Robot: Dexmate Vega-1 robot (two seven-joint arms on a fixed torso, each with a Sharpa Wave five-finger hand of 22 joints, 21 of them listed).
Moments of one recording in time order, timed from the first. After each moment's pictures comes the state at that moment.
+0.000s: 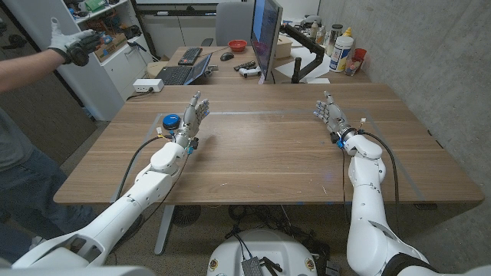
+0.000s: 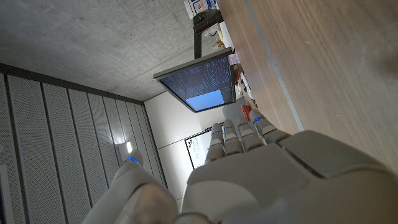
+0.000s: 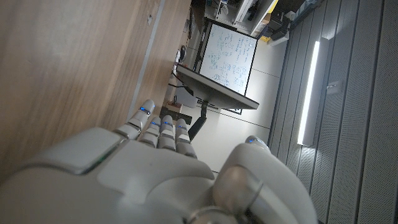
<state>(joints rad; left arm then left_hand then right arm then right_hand) 0.87 0.54 0.39 -1.34 -0.54 -0.31 0.07 0.04 -0.16 0.27 -0.04 0.50 0.10 0.06 0.20 0.18 0.09 -0.01 0.20 0.18 0.05 -0.02 0.19 0.18 -0.04 -0.03 0.45 0.17 -0.77 0.20 0.47 -1.32 -0.24 0.06 0.60 0.27 0.02 -0.09 0.11 0.59 0.10 0.12 0.20 0.18 0.06 0.13 0.21 0.18 -0.01 0.06 0.19 0.18 0.01 -0.03 0.51 0.17</state>
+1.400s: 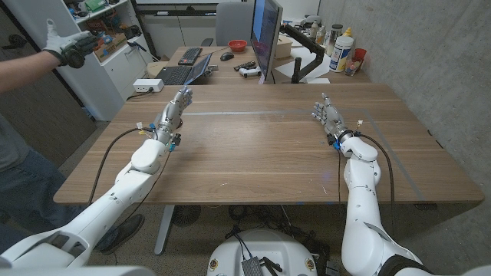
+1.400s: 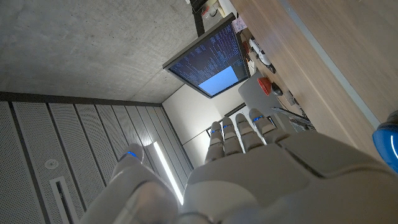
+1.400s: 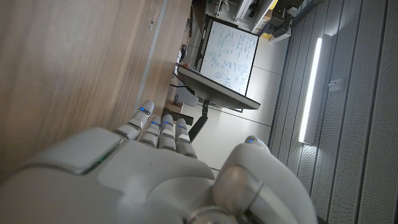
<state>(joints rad) 0.85 0.62 0.35 -1.23 -0.41 -0.51 0.07 0.10 -0.15 0.26 -0.08 0.54 0.10 0.06 0.20 0.18 0.12 -0.01 0.21 0.18 0.09 0.00 0.20 0.18 -0.02 -0.02 0.41 0.17 -0.79 0.24 0.47 -1.34 -0.26 0.07 0.57 0.27 0.02 -0.10 0.10 0.60 0.11 0.11 0.20 0.18 0.08 0.13 0.21 0.18 0.00 0.05 0.19 0.18 0.01 -0.03 0.49 0.17</state>
